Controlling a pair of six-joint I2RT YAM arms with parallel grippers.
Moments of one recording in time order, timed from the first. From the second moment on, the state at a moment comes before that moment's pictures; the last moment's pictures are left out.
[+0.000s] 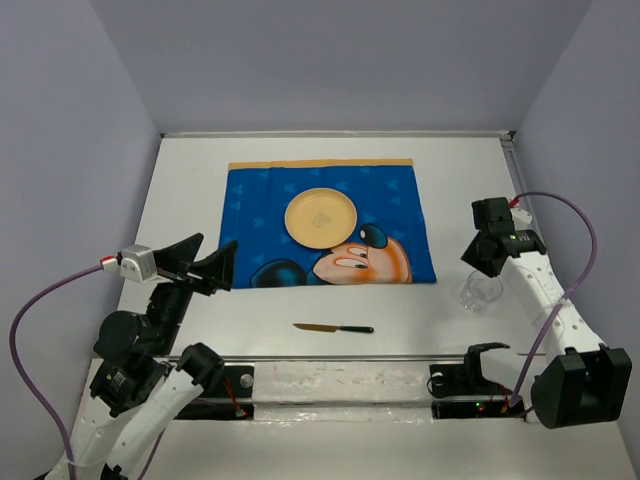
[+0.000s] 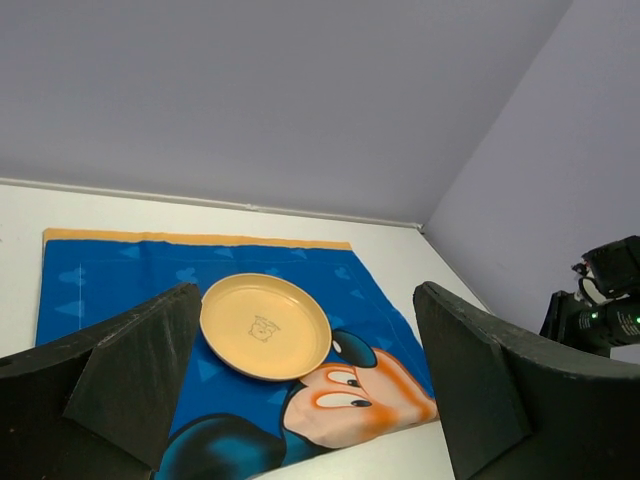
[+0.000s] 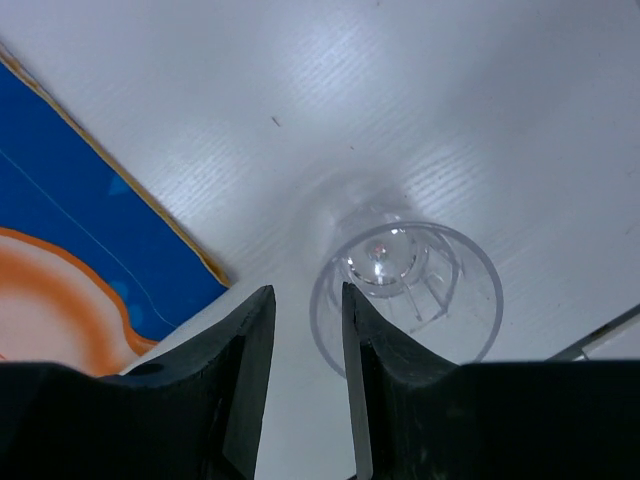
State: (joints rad) left arm -0.63 0.15 0.67 -0.24 -0.28 -0.34; right arm 0.09 1.10 0.91 -0.87 0.40 0.68
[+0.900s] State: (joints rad) left arm -0.65 0.14 0.67 -0.25 -0.29 -0.34; right arm 0.16 1.21 1.10 -0.86 0.38 0.57
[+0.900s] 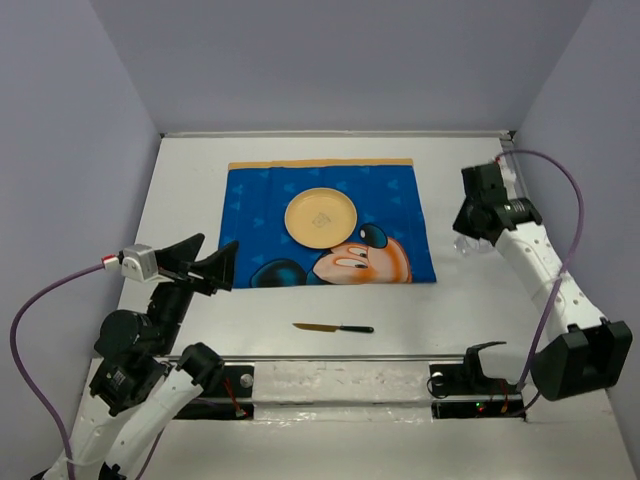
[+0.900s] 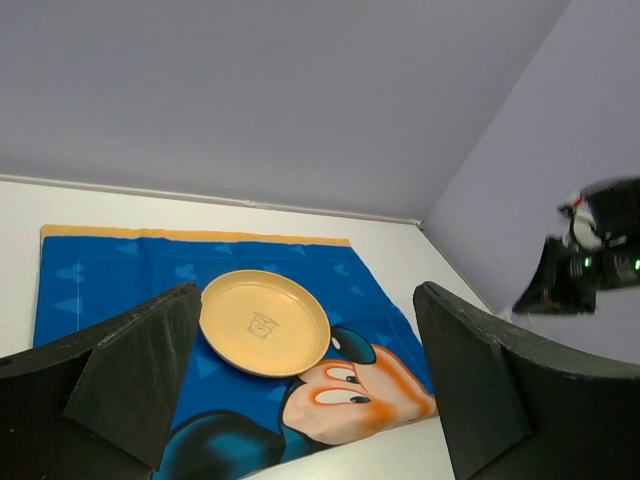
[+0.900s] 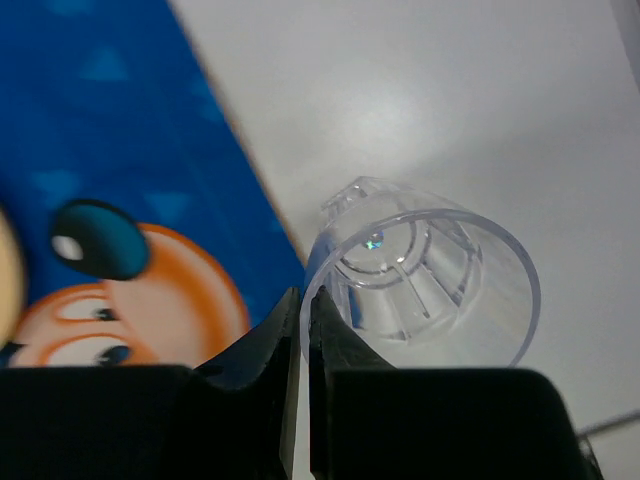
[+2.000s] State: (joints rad) left arm -0.54 0.26 0.67 -0.25 -0.31 -0.34; right arm 0.38 2.39 2.36 -0.87 0.28 0.05
